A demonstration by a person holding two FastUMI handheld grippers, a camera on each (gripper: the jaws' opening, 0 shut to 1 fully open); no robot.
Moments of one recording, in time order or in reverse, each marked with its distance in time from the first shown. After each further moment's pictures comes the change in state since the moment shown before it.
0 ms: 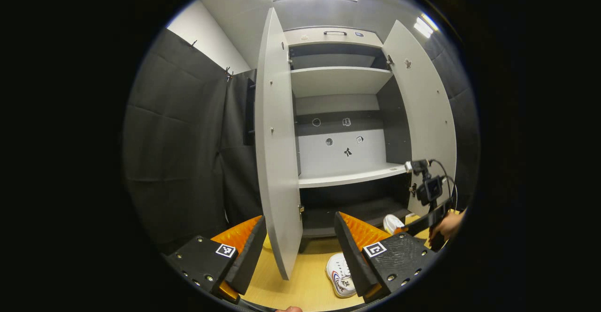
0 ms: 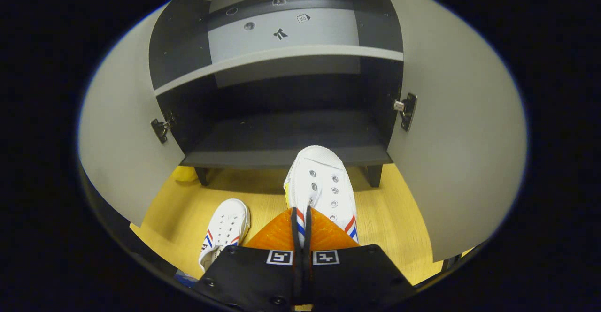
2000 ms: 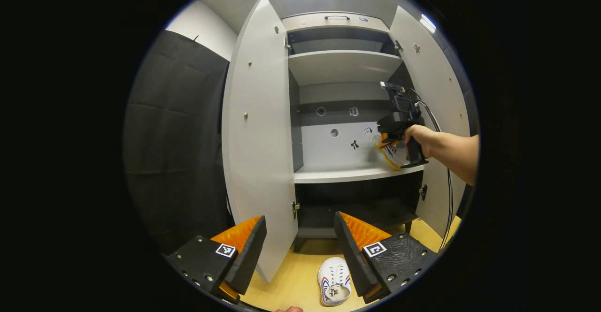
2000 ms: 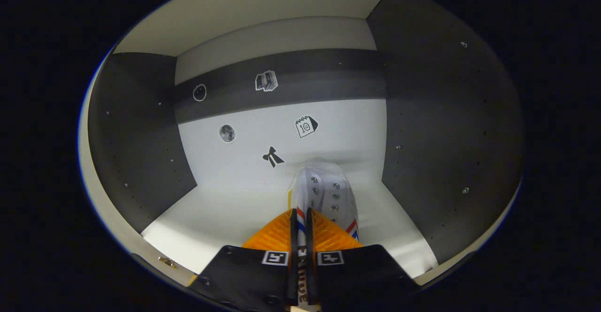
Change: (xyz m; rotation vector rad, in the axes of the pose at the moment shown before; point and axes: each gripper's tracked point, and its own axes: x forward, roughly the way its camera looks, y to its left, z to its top) left arm 0.047 -0.029 -0.015 -0.017 0.078 0.104; right arm 0.079 -0.001 0.319 -0.014 -0.333 -0.014
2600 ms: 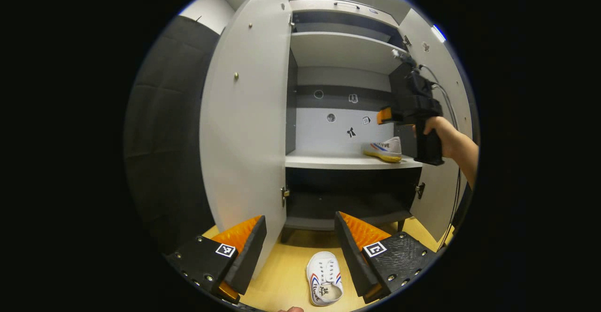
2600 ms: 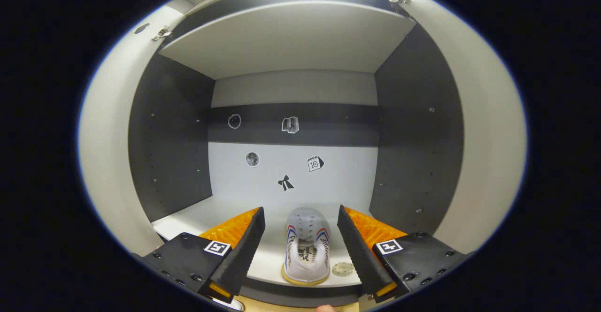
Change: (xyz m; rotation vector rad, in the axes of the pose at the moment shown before) left arm 0.040 -0.015 -0.039 -0.087 0.121 -0.114; right arm -0.106 0.013 0.027 -0.134 -0.272 0.041
